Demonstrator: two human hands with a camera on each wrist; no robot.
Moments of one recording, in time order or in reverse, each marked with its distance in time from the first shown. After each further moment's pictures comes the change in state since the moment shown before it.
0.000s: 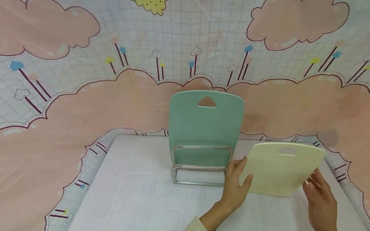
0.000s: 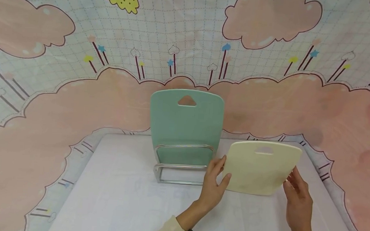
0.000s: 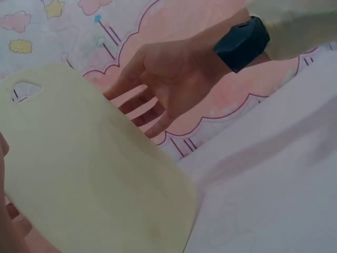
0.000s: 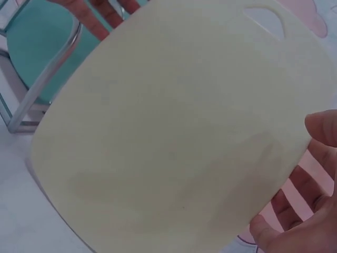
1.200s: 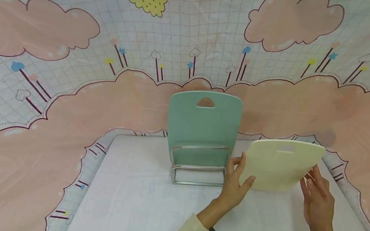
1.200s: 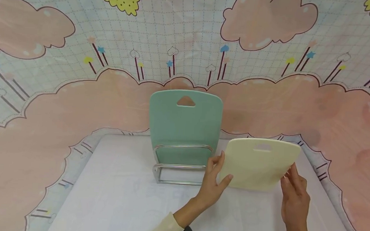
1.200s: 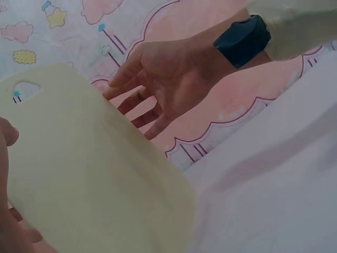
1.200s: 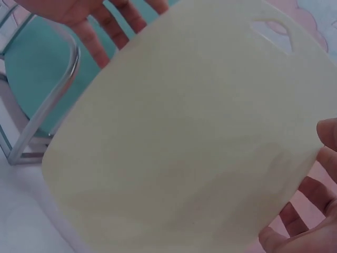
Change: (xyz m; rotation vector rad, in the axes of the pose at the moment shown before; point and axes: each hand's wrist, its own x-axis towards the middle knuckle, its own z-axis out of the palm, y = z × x) left_hand 0.008 0.008 -0.009 -0.040 -0.082 0.039; right_hand 0.001 -0.011 0.018 0.033 0.050 0.006
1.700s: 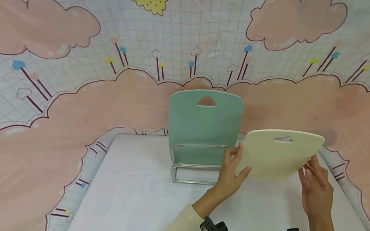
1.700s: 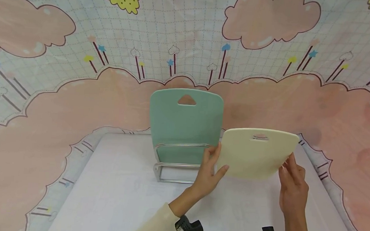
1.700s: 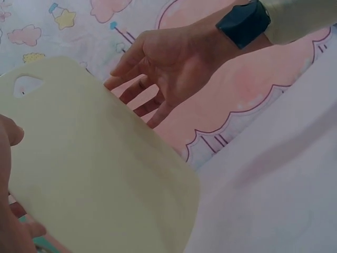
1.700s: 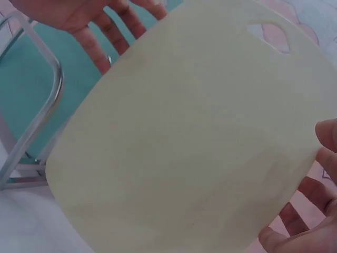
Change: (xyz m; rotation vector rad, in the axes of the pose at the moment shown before) left_hand 0.021 -0.006 -0.020 0.035 -0.004 0.101; right_hand 0.017 -0.007 0.020 0.029 -0.023 -0.055
